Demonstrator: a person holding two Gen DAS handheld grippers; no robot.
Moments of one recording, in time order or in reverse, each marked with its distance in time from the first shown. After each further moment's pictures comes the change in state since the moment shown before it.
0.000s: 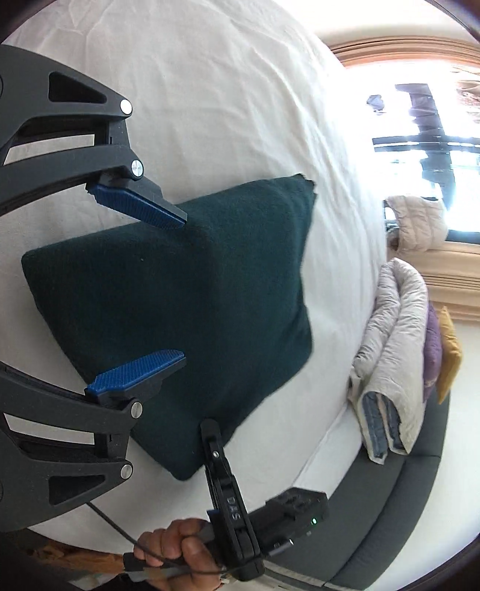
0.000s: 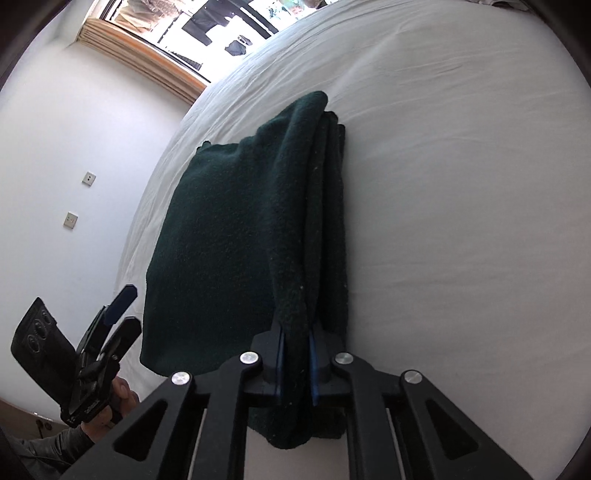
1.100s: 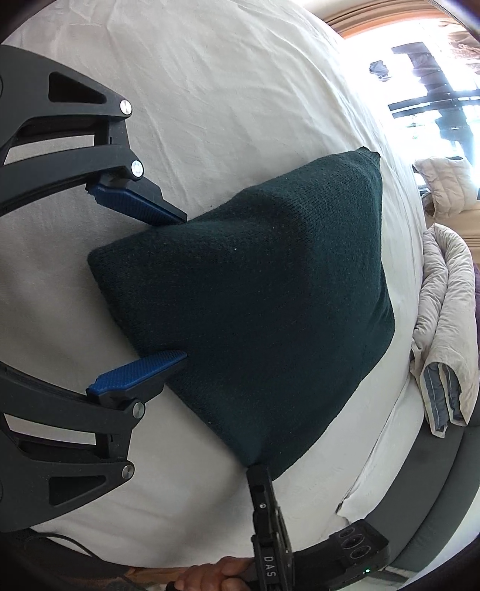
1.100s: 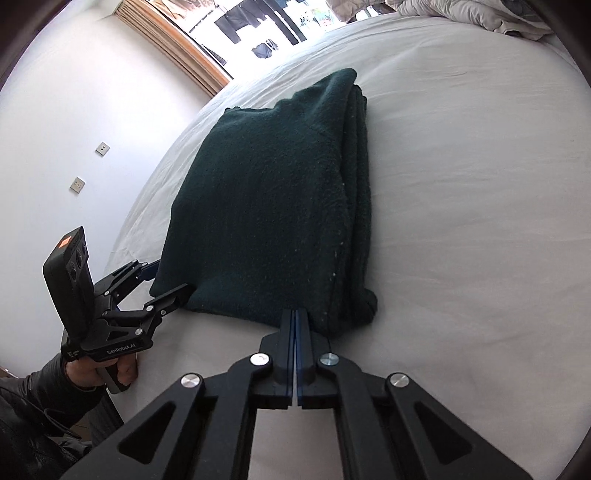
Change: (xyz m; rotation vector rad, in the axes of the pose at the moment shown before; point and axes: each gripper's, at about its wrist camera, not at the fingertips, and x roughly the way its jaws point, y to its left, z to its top) left arm 0.001 0.003 -0.052 0.149 0.138 -0.039; right arm -0.024 0.035 -0.068 -0.167 -0.035 -0.054
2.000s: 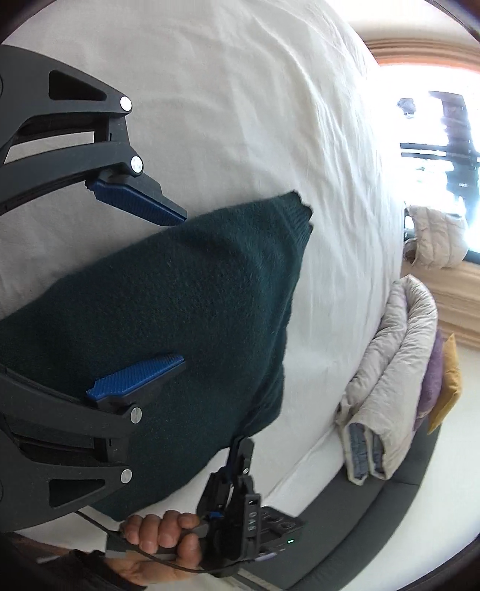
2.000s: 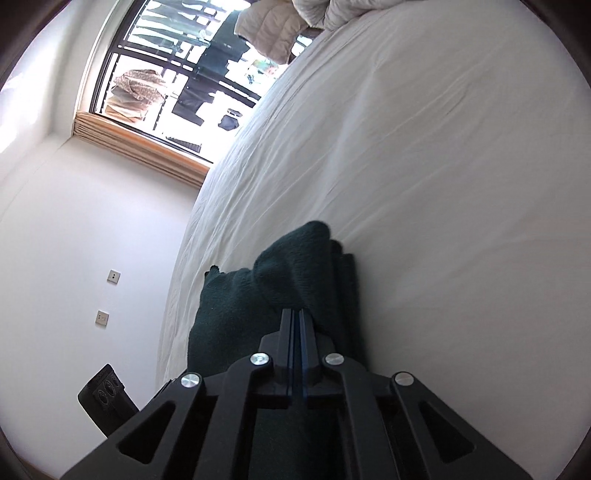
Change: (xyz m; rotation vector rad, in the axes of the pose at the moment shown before) left arm 0.047 0.083 0.099 -0.282 -0.187 -0.017; right arm 0.045 -0.082 0.135 0.379 -0.273 0.171
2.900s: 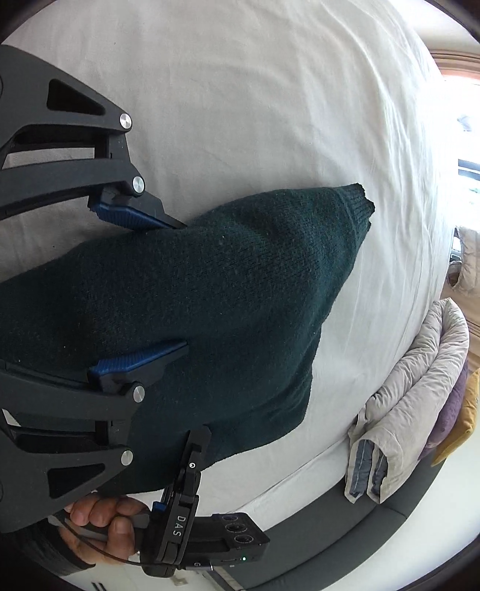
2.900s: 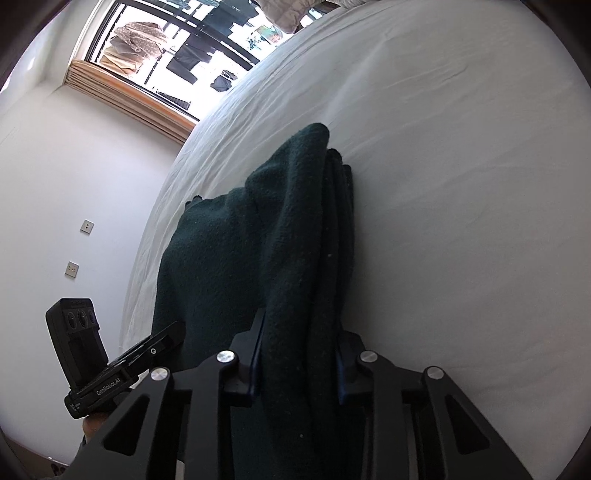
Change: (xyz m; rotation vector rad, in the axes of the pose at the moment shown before) left arm 0.036 -0.019 -0.002 -0.136 0.200 -0.050; right arm 0.024 0.020 -0.047 -0.137 0.173 -0.146
